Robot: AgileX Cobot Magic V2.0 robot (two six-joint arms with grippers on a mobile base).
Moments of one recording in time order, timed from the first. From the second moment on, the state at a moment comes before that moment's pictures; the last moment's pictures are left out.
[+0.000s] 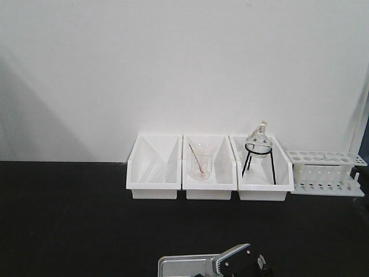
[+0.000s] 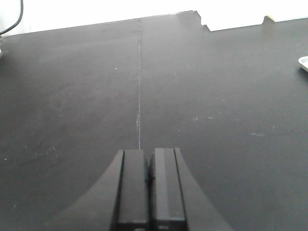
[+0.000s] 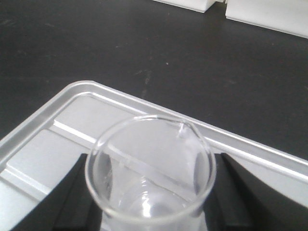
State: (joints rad) left arm -0.04 -0.02 0.03 0.06 0.37 0.02; right arm 0.46 2.02 -0.72 -0.07 -0.78 0.05
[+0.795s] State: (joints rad) left arm -0.04 -0.02 0.03 0.06 0.37 0.02; right arm 0.46 1.92 -0.72 -0.07 -0.79 0.05
